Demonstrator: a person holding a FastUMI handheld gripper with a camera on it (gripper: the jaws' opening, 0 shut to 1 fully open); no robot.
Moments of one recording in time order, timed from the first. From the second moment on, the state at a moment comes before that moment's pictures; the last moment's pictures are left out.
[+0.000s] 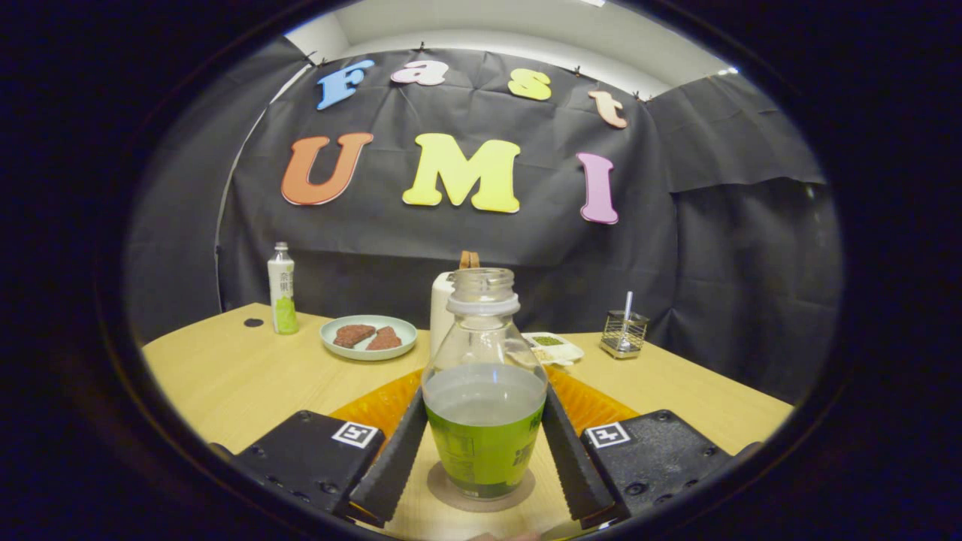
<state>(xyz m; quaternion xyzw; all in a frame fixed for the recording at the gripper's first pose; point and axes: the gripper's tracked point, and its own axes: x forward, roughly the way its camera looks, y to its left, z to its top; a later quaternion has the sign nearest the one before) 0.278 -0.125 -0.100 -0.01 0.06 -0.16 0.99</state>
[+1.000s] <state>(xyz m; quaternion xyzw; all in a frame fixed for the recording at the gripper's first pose) 0.196 -0.110 -0.064 0.05 -0.01 -0.14 0.99</state>
